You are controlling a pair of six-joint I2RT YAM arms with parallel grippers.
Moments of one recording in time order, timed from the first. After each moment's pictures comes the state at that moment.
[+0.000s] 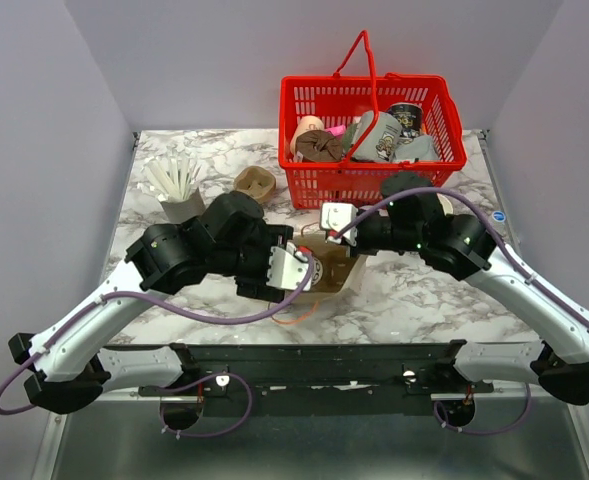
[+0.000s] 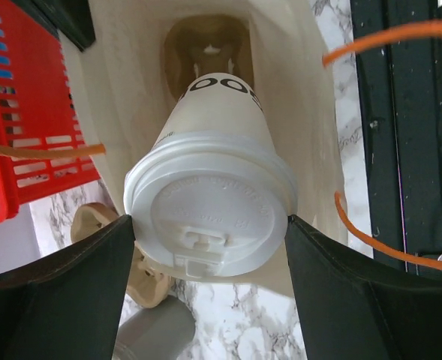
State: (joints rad) left arm -0.93 1.14 1.52 -1.16 0.27 0.83; right arm 0.85 1.20 1.40 -0.75 -0.29 -0.74
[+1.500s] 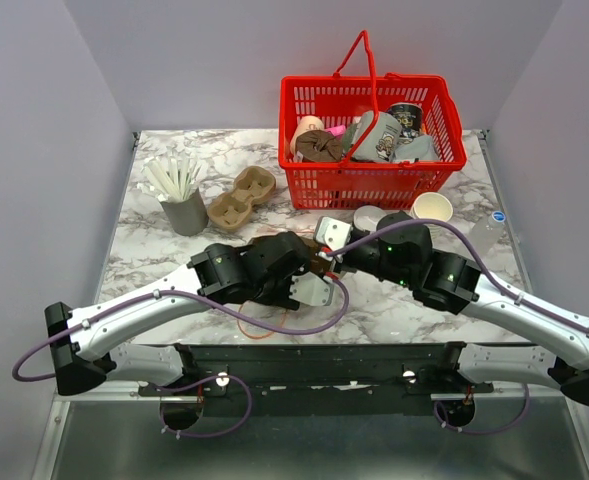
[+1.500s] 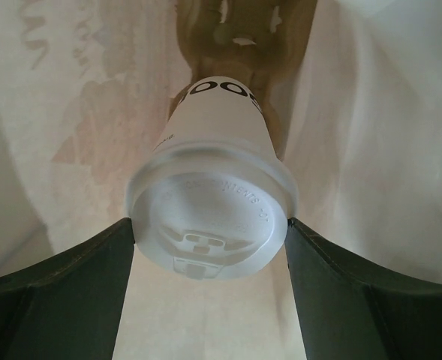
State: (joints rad) left arm -1.13 1.19 1.23 -1.00 -0.28 0.81; right arm 1.05 1.06 1.07 -0.30 0.03 -0.53
